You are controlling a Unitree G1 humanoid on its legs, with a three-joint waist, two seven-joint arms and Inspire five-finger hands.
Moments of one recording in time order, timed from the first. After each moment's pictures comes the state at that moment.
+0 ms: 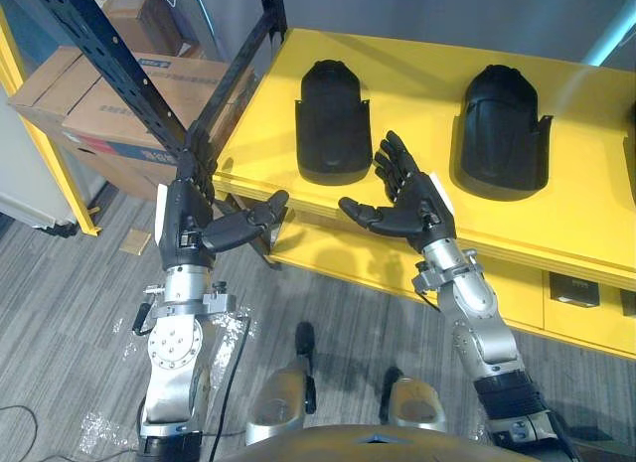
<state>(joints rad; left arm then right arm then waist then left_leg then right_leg) 0.17 0.10 0.07 -0.36 -0.12 -0.20 0.05 -0.14 -0.22 0.12 -0.02 0.28 -0.12 0.14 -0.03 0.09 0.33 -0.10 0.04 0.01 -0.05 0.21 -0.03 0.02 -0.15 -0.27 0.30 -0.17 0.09</state>
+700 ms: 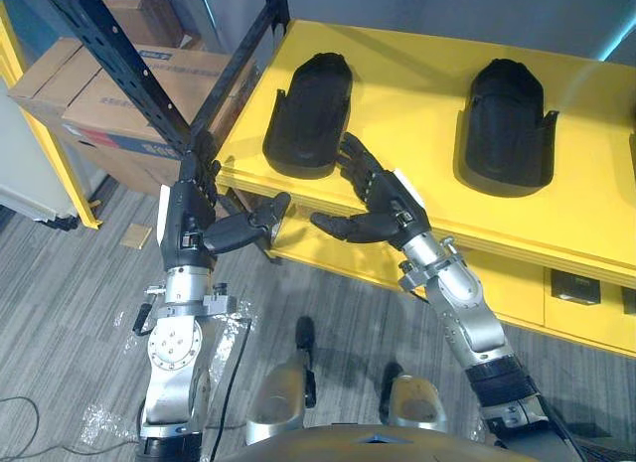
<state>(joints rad) 0.18 0.10 0.07 -0.35 -0.13 -0.20 0.03 -0.20 -0.22 0.21 0.01 0.28 -0.12 0.27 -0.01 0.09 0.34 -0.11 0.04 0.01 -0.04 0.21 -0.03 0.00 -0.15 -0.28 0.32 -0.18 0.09</state>
